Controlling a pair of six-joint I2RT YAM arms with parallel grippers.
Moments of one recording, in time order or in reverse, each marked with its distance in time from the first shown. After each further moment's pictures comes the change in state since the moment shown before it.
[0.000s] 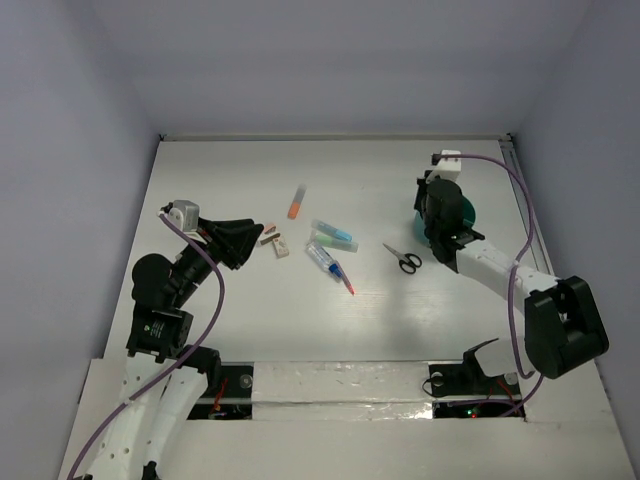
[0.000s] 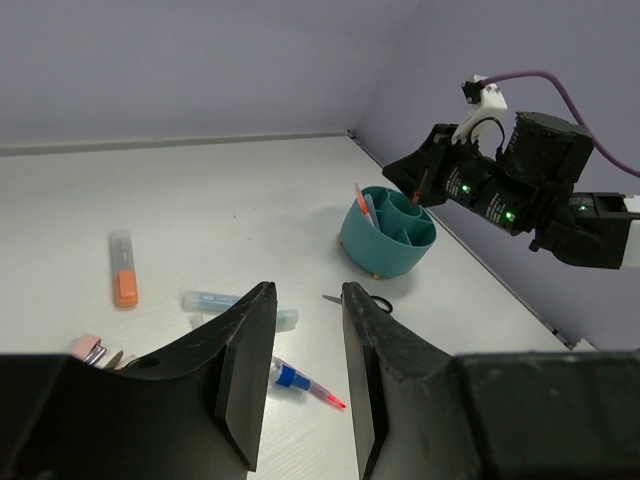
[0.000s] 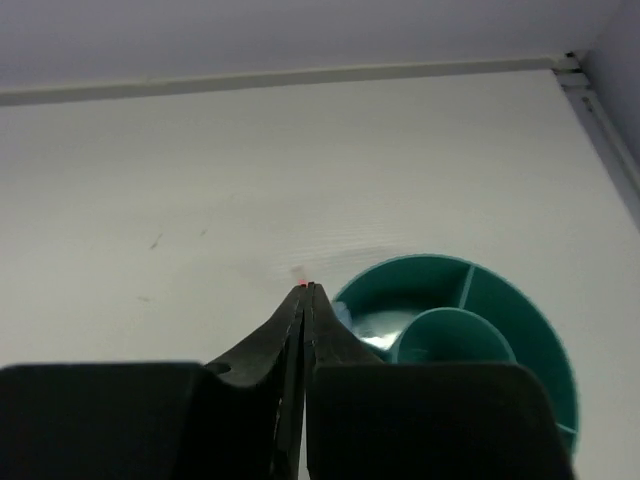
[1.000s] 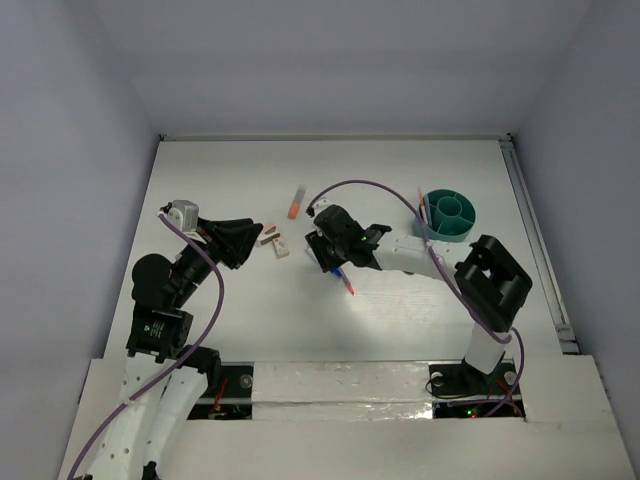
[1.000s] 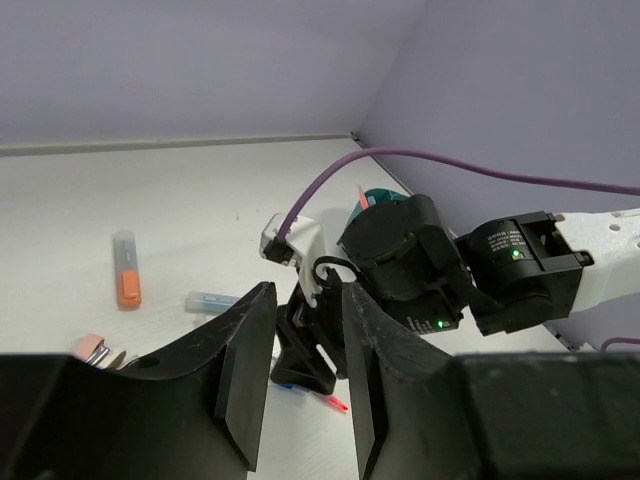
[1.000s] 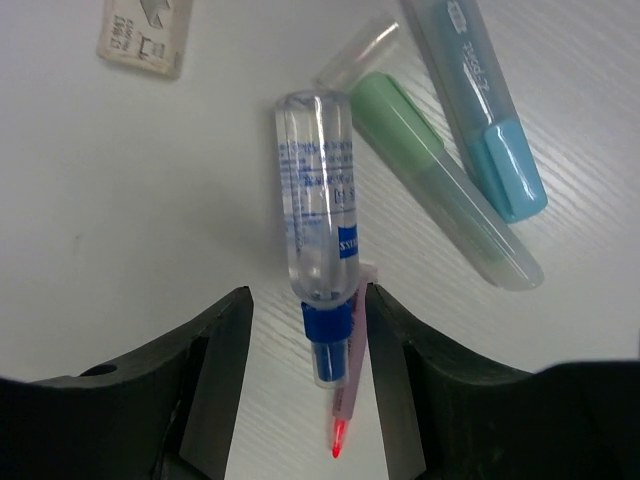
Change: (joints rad) left arm 0.000 -0.001 0.000 0.000 -0.011 0.000; right arm 0.497 0.429 0.445 -0.691 -0.333 0.156
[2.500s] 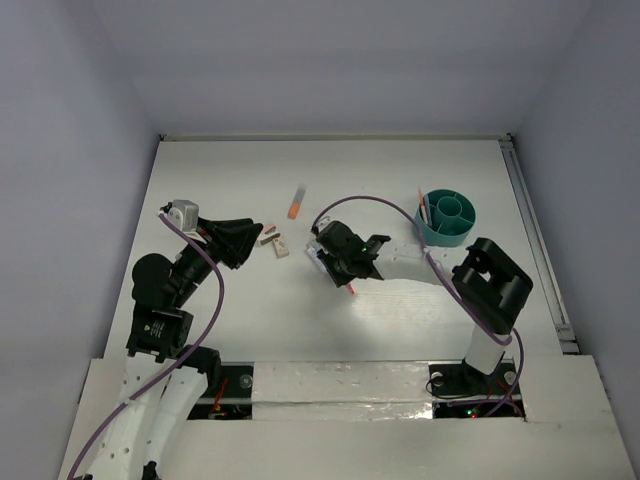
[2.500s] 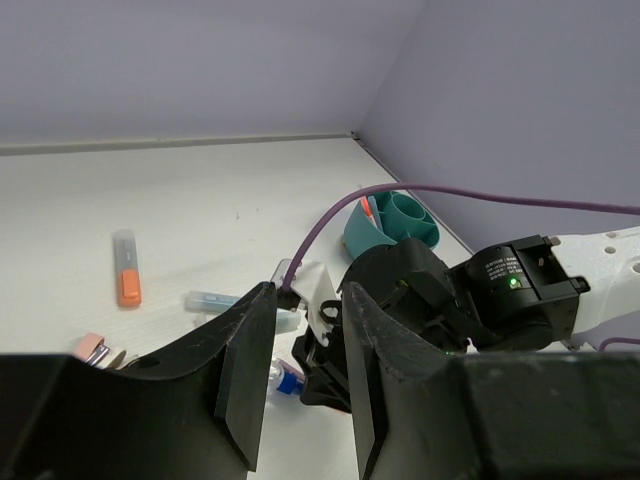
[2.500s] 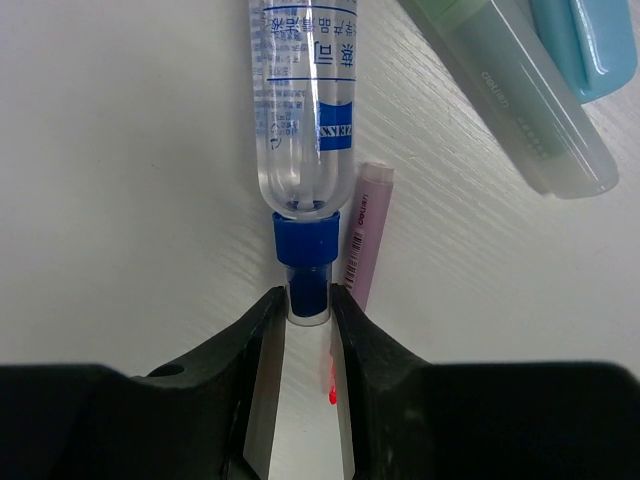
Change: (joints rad) left arm 0.000 0.002 0.000 0.000 0.000 0.000; right arm 0.027 -0.019 -0.103 -0.074 0.000 0.023
